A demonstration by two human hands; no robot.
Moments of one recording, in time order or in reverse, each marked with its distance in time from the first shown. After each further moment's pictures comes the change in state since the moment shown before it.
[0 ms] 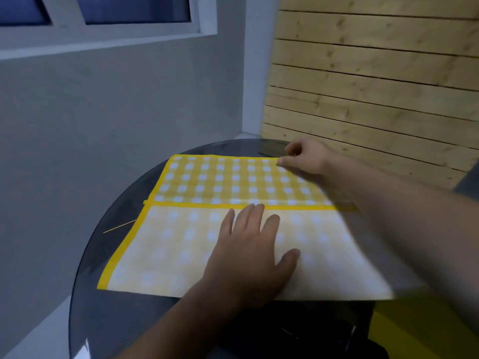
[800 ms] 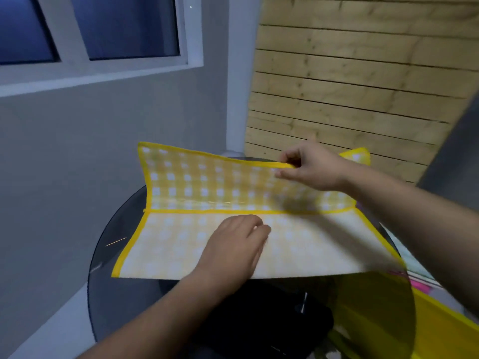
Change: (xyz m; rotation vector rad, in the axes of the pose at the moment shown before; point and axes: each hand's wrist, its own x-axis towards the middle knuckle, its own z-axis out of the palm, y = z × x) left_hand -0.014 0.009 -0.016 -0.058 0.355 0.333; right_hand -0.138 -0.071 -0.093 -0.037 -0.051 -0.294
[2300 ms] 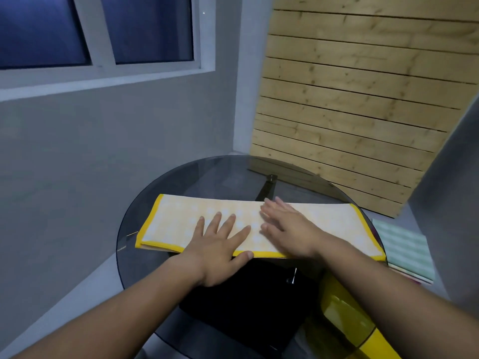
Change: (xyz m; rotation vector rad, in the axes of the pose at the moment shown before) left_hand -0.042 -0.002 -0.036 0.138 -0.717 -0.274; right_hand -0.088 -0.012 0.098 -0.194 -0.199 0.083
